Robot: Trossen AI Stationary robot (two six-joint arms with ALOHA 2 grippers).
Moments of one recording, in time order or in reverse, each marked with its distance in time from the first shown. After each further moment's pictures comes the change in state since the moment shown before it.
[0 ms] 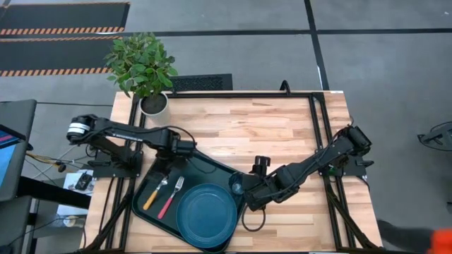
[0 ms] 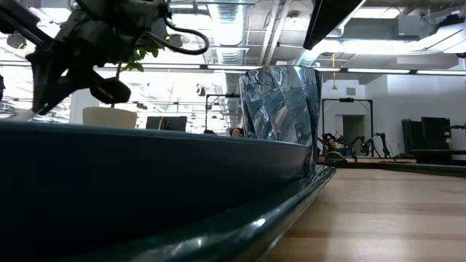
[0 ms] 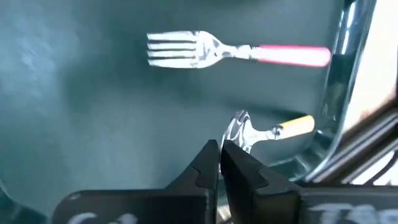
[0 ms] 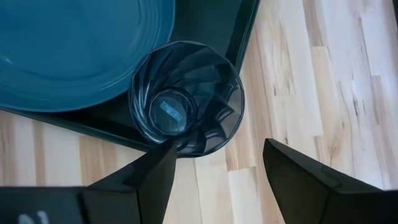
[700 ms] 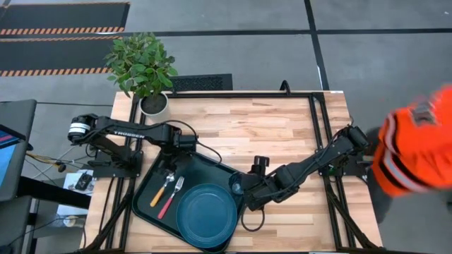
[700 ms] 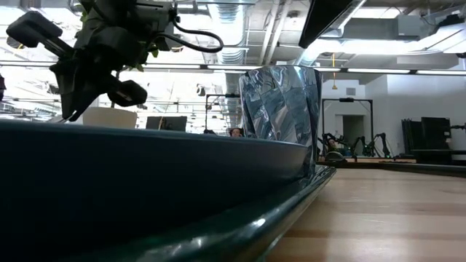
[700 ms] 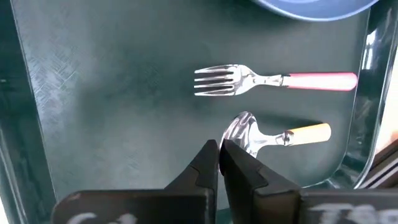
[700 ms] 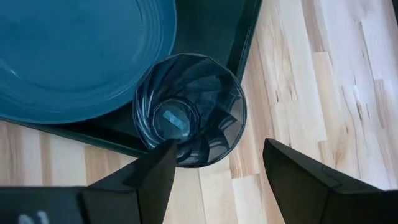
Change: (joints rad) left arm 0.070 0.008 -0.001 0.101 -0.012 0.065; right arm 0.002 0.000 0.000 0.032 0.000 0.011
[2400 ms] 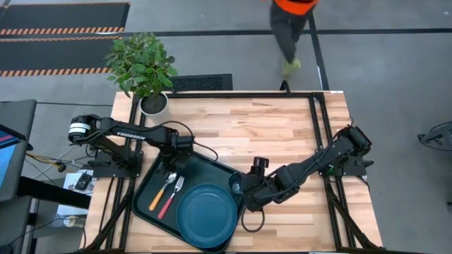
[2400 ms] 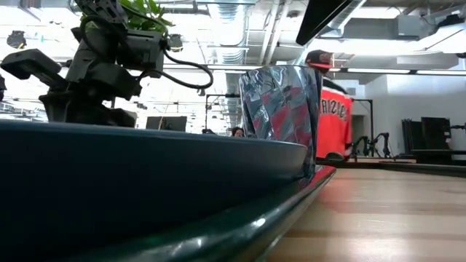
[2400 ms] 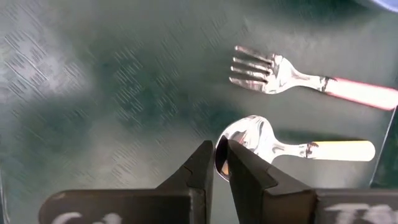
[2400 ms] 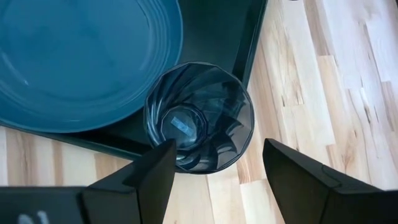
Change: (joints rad) left arm 0.056 -0.001 -0.192 0.205 0.024 -0.100; right arm 0.004 0.000 0.000 0.029 0.000 0.016
